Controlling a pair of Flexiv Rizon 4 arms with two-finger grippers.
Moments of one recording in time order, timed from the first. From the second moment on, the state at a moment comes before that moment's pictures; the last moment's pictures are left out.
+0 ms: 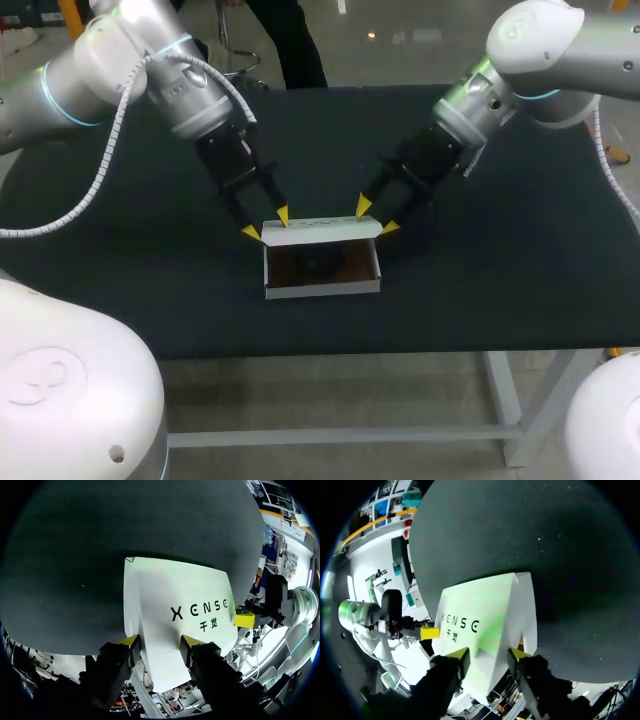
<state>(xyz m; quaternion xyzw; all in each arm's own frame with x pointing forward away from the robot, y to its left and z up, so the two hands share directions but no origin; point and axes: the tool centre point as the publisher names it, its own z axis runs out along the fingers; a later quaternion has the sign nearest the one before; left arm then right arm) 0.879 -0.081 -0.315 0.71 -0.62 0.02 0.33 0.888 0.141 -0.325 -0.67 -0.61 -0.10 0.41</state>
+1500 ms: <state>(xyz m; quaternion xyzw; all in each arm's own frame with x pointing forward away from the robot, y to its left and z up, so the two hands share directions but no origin) 0.885 -0.081 -0.312 0.71 -0.62 0.01 0.33 0.898 0.145 -0.320 -0.67 -0.61 -0.10 0.42</state>
